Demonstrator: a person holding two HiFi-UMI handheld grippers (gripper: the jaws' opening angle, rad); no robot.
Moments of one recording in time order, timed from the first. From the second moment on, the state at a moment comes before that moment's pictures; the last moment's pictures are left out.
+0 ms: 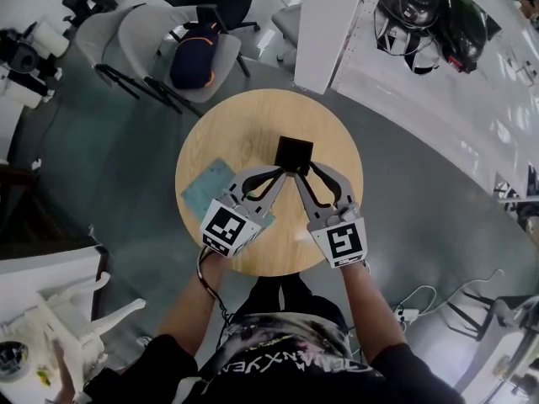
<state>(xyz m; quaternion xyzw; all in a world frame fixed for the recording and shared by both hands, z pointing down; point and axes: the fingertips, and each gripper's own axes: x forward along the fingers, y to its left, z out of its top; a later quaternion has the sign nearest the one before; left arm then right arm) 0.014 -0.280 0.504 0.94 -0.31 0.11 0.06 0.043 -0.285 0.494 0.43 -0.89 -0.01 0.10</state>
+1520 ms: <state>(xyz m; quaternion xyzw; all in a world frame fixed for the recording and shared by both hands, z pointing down) -0.002 -0.170 0.418 0.95 -0.30 0.08 0.05 0.041 -0.153 0.411 0.41 -0.91 -0.05 0.10</state>
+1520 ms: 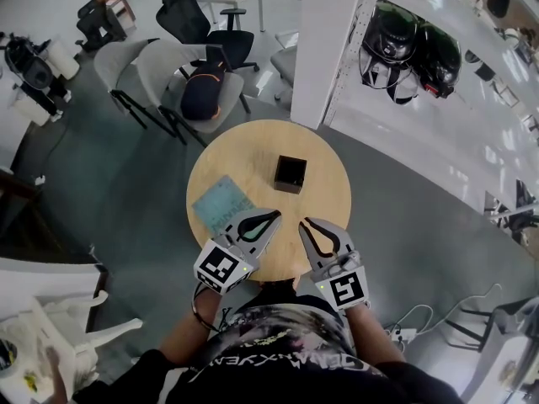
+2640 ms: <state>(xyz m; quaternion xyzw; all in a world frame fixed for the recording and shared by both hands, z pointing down) -0.012 -0.175 0.420 0.95 -0.29 0.09 0.05 0.027 -0.167 0.403 0.41 -0.90 -0.07 0.11</state>
